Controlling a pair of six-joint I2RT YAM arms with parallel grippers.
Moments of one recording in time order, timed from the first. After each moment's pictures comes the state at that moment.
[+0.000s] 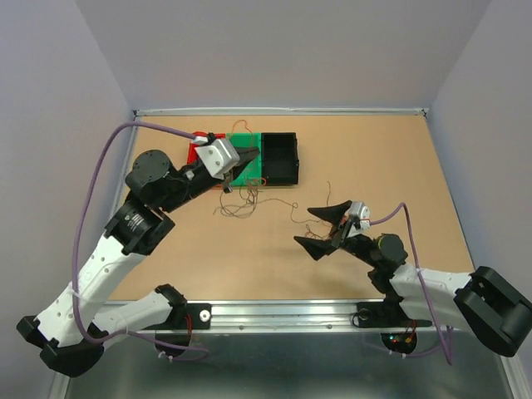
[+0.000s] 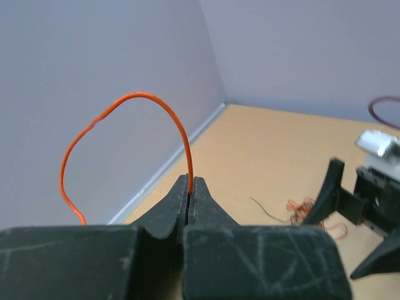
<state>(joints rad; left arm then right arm) -0.69 0.95 1.28 -0.18 0.28 0.25 0.72 1.07 0.09 1.29 -0.31 0.22</state>
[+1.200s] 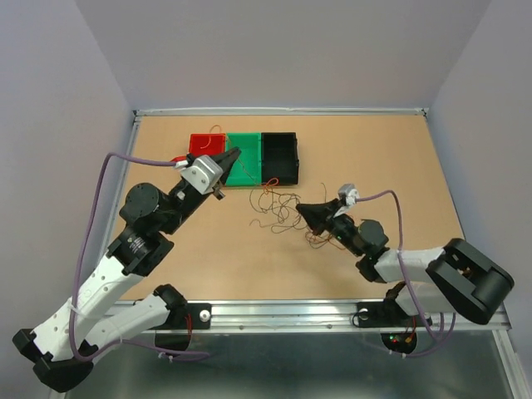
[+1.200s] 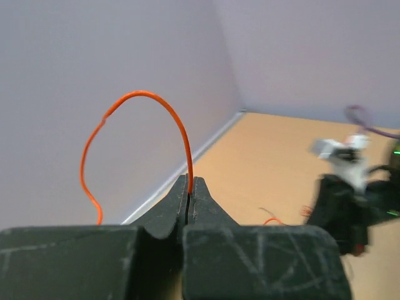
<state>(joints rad) -0.74 0.78 1.01 0.02 0.20 0.29 0.73 1.38 0.27 1.29 -0.15 0.32</state>
